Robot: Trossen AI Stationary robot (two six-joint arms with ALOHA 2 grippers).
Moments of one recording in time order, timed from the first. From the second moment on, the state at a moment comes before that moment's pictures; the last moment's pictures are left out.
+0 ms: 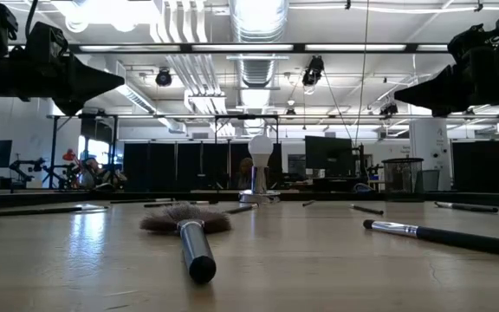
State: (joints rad) left arm 0.34 0.04 0.01 0.10 0.00 -0.11; right arm -0.30 0.03 0.01 0.01 0.00 -0.05
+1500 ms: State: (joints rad) left arm 0.34 0.04 0.01 0.10 0.00 -0.11; right arm -0.30 0.62 0.39 -0.73 0.41 0.84
